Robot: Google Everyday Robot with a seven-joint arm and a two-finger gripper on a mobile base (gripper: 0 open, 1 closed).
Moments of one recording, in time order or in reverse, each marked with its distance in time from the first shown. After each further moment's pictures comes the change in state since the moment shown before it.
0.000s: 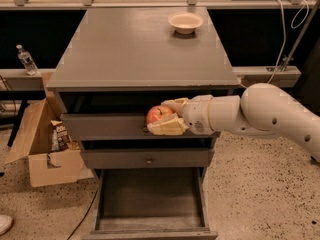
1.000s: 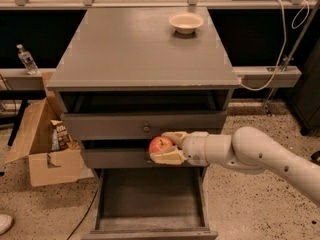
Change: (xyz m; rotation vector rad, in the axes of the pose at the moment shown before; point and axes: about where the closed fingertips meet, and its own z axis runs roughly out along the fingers) arm 0.118 0.009 0.045 -0.061 -0.051 0.101
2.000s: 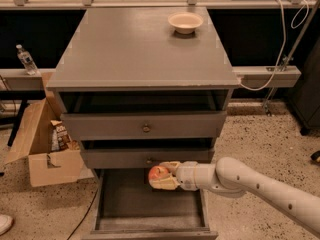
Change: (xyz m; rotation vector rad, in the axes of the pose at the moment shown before) arm 0.154 -0.014 0.066 -0.031 0.056 0.145
